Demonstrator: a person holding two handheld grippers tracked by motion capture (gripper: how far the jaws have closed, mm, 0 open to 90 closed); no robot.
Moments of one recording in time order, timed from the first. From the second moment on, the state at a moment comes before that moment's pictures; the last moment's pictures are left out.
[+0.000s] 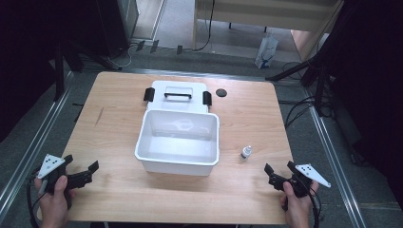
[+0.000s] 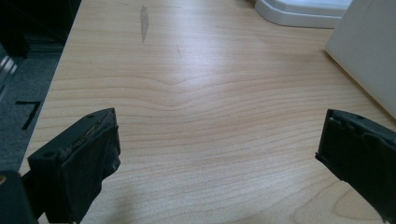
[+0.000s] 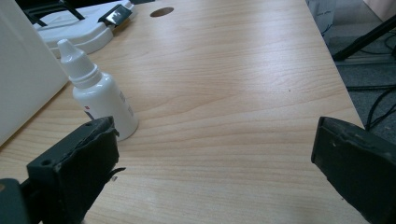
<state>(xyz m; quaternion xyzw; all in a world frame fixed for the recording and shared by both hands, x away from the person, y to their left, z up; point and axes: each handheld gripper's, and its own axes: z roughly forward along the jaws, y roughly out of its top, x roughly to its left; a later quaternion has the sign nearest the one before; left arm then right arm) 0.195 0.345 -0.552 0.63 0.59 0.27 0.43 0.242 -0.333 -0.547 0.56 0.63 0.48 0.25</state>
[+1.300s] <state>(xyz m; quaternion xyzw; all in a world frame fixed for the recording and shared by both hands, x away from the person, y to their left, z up) 0.196 0.346 -0.552 0.63 0.59 0.27 0.44 0.274 -0.287 -0.494 0.41 0.83 0.31 0.21</state>
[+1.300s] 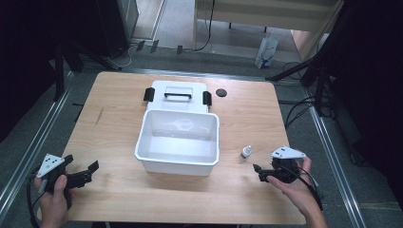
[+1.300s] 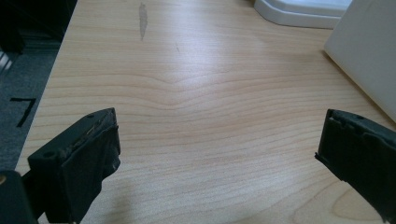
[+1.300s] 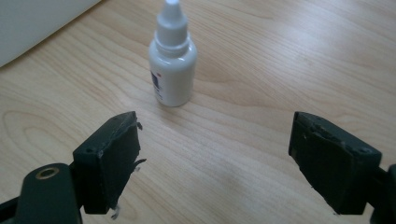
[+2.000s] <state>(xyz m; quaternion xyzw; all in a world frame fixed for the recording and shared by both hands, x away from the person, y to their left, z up) 0.197 0.346 -0.553 0.63 0.59 0.26 0.44 0.317 -0.228 -0.447 0.31 0.94 0.10 0.12</state>
